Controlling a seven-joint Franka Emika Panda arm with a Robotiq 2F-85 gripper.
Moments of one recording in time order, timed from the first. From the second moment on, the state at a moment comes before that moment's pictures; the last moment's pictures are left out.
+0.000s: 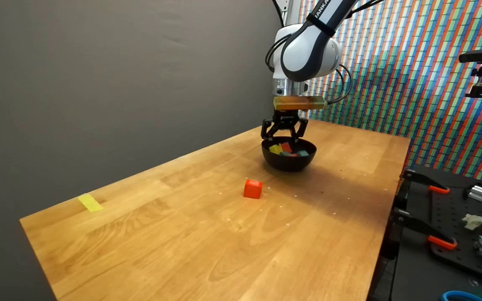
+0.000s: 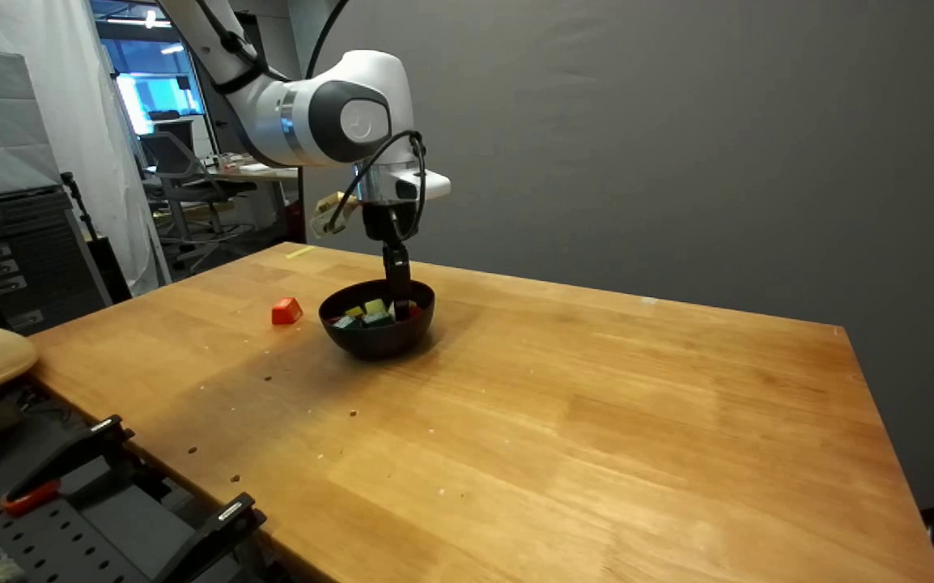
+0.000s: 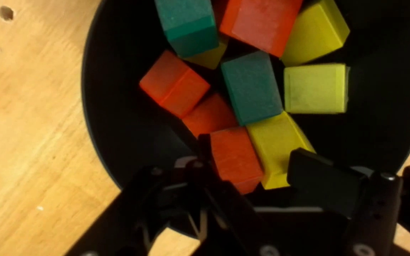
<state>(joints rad) 0.14 0.49 -0.11 -2.13 0.06 2.57 0.74</state>
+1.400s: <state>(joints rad) 0.13 0.50 -0.13 -2.16 0.07 2.68 0.91</state>
